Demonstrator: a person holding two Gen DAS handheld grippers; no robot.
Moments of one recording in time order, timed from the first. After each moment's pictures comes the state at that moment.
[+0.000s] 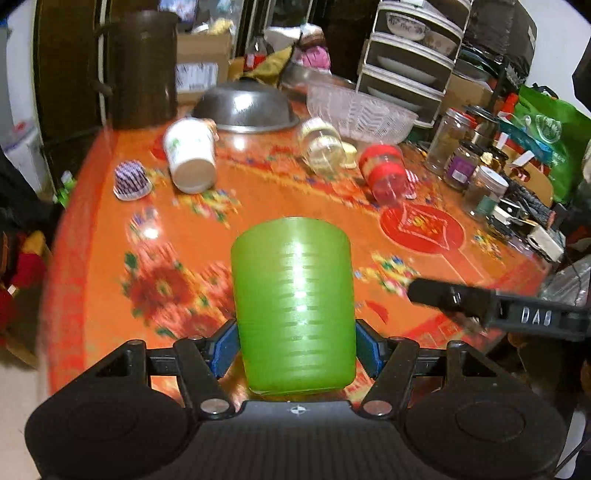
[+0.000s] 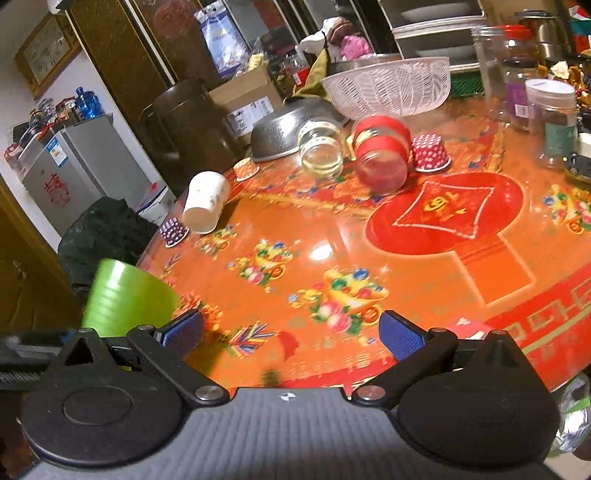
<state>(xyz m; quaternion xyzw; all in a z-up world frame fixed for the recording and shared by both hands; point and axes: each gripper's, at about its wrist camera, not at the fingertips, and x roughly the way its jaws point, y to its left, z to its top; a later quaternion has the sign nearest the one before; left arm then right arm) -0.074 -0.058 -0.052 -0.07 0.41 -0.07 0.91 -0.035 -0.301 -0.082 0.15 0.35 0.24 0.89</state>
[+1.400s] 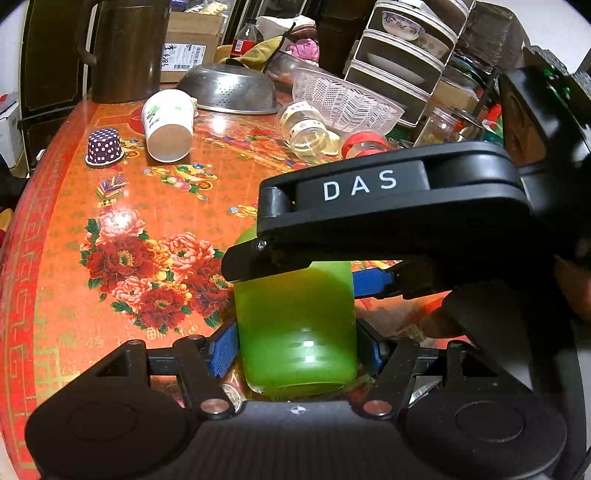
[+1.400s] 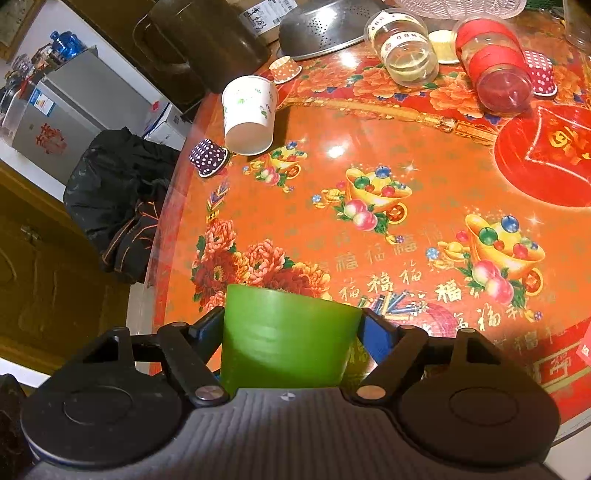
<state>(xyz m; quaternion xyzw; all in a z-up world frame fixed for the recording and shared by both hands) -0.078 -0.058 -0.079 -0.11 0.40 -0.11 0.90 0.013 -0.195 -0.076 0.14 0.52 0.26 0.80</state>
